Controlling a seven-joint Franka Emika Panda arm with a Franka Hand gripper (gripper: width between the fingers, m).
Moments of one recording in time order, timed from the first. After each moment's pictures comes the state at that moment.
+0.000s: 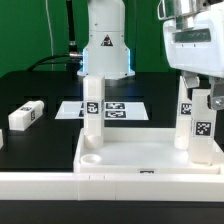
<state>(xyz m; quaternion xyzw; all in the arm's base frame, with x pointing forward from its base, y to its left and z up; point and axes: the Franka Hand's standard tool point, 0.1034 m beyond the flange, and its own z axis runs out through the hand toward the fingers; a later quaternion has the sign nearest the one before) 0.616 0.104 0.115 -0.77 0.64 -0.02 0.10</state>
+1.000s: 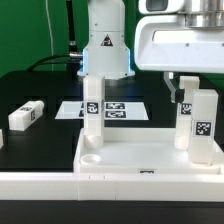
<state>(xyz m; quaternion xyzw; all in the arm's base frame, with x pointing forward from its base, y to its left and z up) 0.626 0.108 0.118 -0.97 0.23 -0.03 0.03</state>
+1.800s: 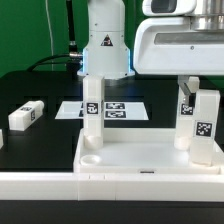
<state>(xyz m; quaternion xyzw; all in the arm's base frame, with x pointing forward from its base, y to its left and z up) 0.624 0.106 0.113 -0.99 0.16 -0.04 0.02</state>
